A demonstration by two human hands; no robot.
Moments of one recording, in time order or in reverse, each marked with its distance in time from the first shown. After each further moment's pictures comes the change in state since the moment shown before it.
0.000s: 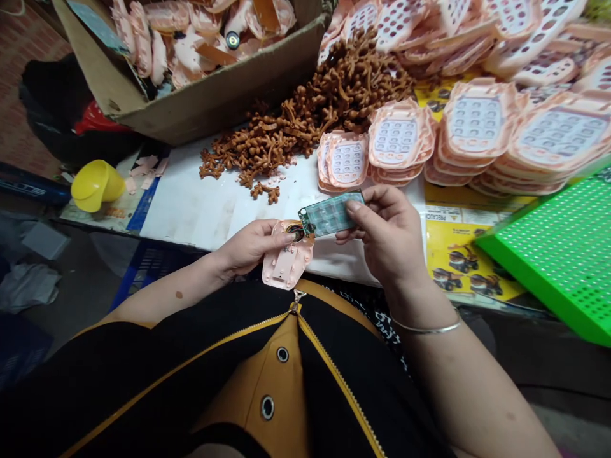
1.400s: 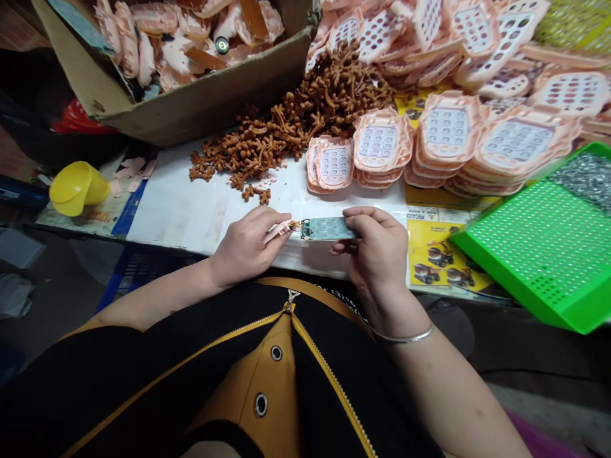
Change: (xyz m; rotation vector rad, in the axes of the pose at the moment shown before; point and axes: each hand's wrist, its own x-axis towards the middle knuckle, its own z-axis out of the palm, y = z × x) left_hand -0.008 0.008 0.010 1.184 0.371 0.764; right_hand -0.016 -0.003 0.008 0.011 0.336 0.153
